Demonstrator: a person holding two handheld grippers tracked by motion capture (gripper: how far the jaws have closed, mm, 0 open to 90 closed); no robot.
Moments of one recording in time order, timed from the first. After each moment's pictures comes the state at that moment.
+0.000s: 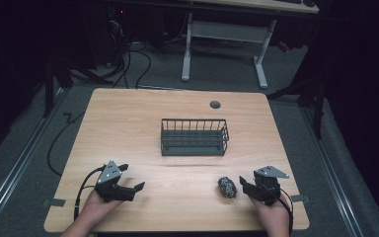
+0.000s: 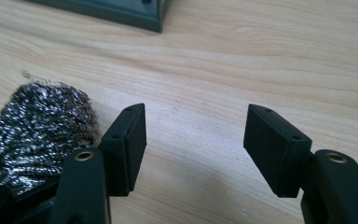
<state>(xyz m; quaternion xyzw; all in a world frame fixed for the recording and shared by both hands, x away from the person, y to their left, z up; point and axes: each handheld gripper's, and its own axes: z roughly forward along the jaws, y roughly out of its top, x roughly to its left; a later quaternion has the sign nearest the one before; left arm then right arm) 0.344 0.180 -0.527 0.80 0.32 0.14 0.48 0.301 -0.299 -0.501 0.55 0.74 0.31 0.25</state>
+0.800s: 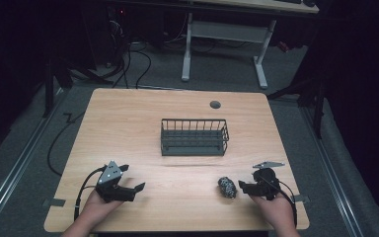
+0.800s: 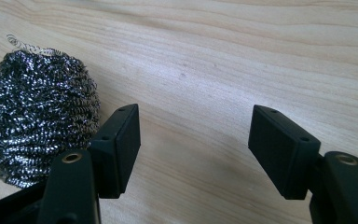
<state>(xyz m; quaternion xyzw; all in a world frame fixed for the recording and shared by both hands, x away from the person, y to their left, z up) 0.344 0.178 -0.527 0.81 0.32 0.14 0.48 0.318 -0.302 -0.495 0.57 0.77 0.24 0.15</state>
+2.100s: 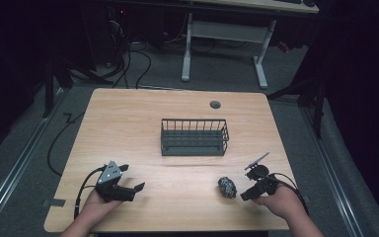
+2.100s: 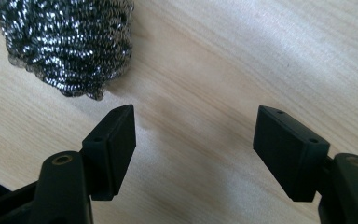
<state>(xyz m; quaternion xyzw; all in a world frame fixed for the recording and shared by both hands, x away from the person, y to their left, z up) 0.344 0.179 -0.527 0.81 0.32 0.14 0.47 0.332 -0.290 -0.477 0.52 0.85 0.07 0.02</state>
